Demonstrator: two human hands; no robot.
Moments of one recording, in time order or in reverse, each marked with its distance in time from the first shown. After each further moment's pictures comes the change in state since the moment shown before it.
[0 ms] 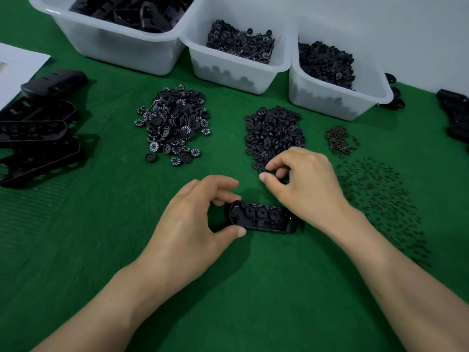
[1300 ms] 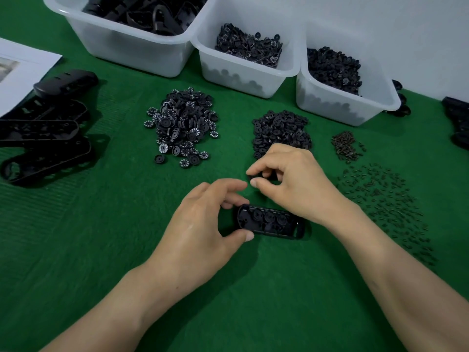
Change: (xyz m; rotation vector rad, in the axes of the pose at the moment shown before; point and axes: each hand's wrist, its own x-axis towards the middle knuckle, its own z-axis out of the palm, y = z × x) left_hand 0.001 -0.002 0.000 0.021 -0.013 -0.005; right_hand 0.017 -0.015 0.001 0.137 -0.181 -0.158
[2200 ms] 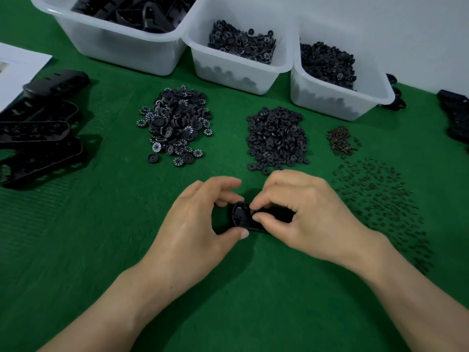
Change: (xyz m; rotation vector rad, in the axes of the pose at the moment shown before) left_hand -0.002 0.001 0.000 -0.013 0.015 -0.003; right_hand -0.047 -0.017 -0.013 -0.049 -0.045 -0.197
